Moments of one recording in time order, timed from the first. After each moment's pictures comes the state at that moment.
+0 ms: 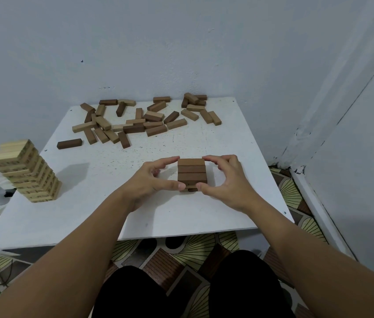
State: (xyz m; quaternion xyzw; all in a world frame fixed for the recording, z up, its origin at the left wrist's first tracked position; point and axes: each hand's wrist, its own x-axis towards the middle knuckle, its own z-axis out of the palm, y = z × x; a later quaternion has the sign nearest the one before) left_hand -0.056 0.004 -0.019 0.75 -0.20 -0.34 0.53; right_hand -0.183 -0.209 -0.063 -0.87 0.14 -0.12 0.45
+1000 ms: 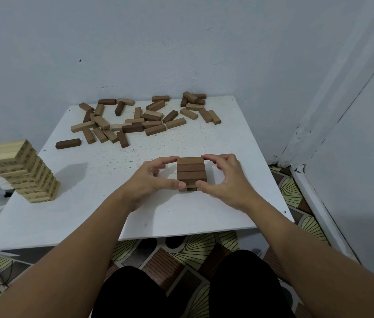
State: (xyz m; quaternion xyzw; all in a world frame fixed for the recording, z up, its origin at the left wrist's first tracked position) left_hand -0.054 0.000 -0.024 0.75 -0.20 -0.34 0.54; right_hand -0.180 -0.209 -0.065 -0.87 0.14 -0.12 0.46
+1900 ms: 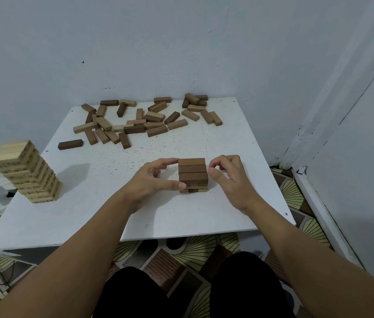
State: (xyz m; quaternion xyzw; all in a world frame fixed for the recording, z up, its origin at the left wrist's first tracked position) left_hand -0.055 0.002 -0.023 0.75 -0.18 -0.33 0.55; right_hand -0.181 -0.205 -0.058 -0.82 0.15 -0.14 0.53
